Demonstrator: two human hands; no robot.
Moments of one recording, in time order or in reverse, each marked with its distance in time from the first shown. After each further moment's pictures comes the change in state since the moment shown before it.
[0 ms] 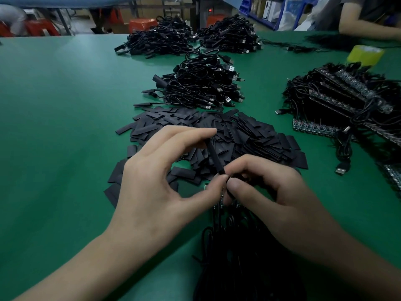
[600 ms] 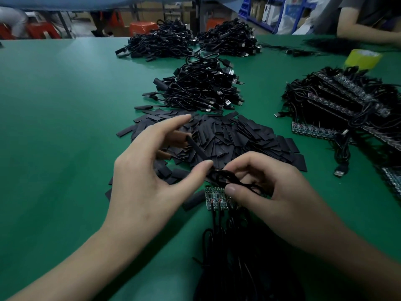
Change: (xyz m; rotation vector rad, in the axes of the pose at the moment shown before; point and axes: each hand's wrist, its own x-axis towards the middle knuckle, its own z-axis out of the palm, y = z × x) left_hand 0.004 -0.009 -0.002 0.052 0.111 -0.111; right_hand 0.004 0.011 -0.007 -0.061 0.017 0.056
